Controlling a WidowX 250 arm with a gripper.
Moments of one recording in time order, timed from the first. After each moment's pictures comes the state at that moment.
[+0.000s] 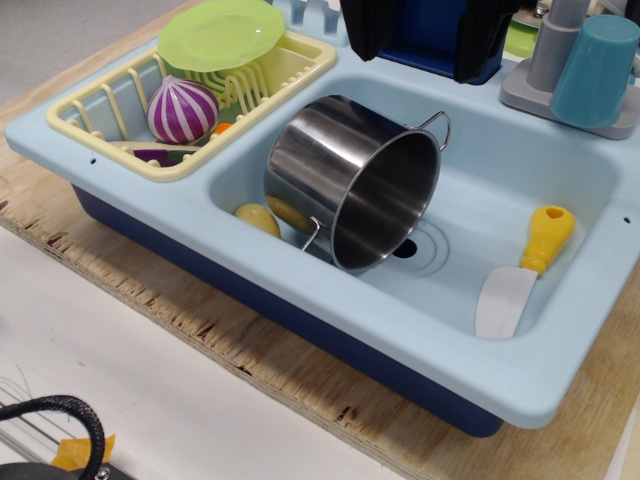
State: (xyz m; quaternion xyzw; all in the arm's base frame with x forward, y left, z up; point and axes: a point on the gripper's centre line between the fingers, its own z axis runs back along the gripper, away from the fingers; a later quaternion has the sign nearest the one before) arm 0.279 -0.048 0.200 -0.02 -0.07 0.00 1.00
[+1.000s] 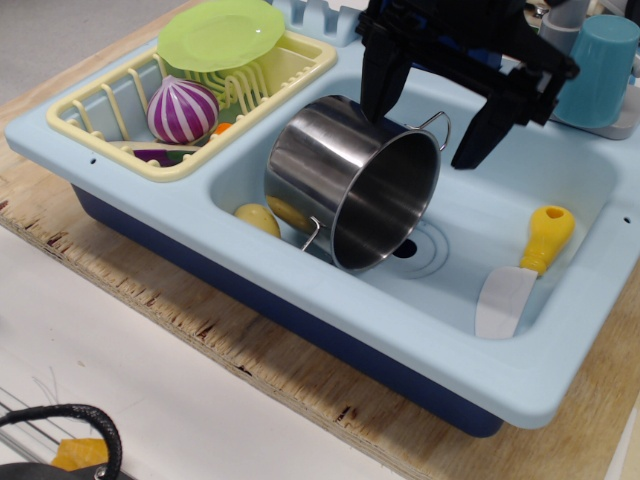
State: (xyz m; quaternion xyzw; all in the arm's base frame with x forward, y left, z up) arm 0.272 -0.059 0.159 0.13 -0.01 0.00 0.99
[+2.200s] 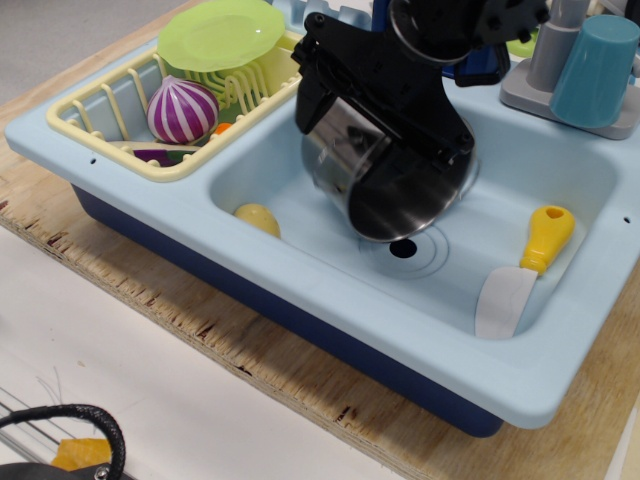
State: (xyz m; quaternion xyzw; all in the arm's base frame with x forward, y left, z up) arm 0.277 -0.017 0.137 0.24 -0.14 -0.01 0.96
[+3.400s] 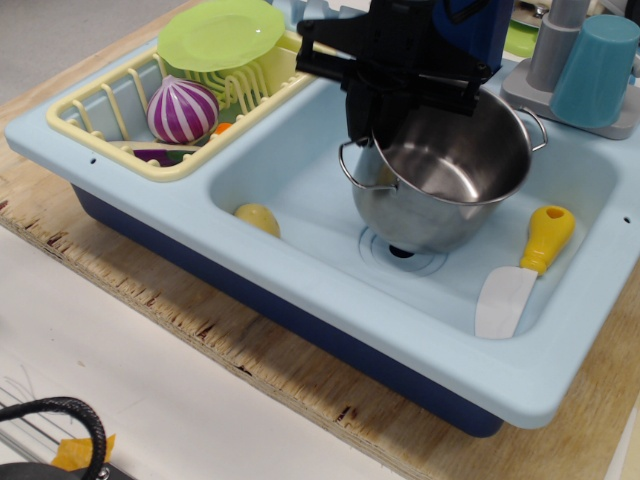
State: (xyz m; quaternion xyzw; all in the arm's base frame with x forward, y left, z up) arm 0.297 -0.017 0.134 0.07 -0.12 0.15 0.98
